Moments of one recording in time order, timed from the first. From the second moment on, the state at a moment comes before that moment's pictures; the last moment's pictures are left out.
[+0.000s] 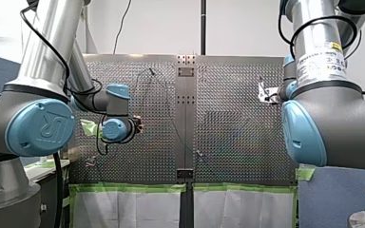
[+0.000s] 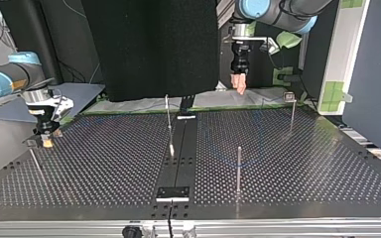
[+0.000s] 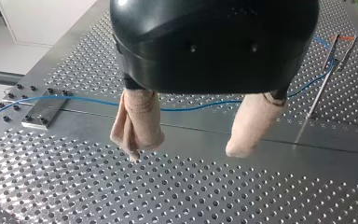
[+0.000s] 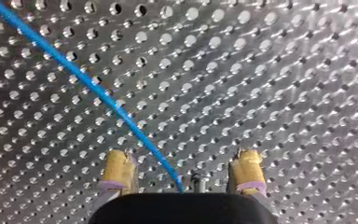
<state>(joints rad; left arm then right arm) -0.34 -1.82 -2.35 -2.10 -1.84 -1.74 1.61 -1.07 1.45 -0.31 1.23 1.50</state>
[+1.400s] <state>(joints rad) -0.32 -1.82 -2.36 -2.10 -1.83 -1.75 1.64 -1.15 1.55 -0.33 1.29 1.48</state>
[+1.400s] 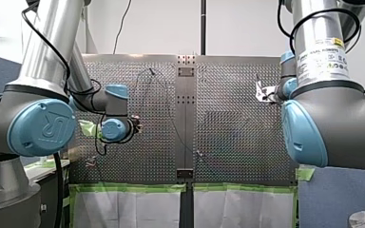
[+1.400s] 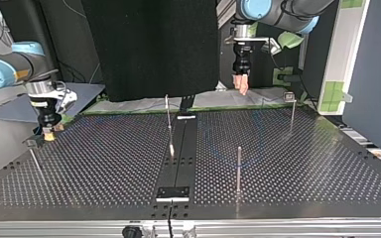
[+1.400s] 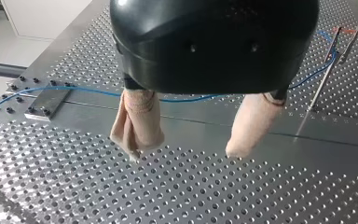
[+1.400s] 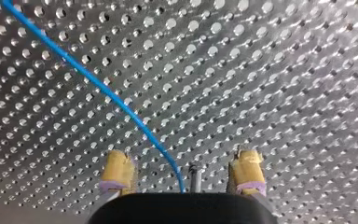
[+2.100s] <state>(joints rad) -0.33 -1.82 -2.40 -2.09 -1.81 -1.76 1.79 -1.26 1.73 -0.44 1.35 1.49</state>
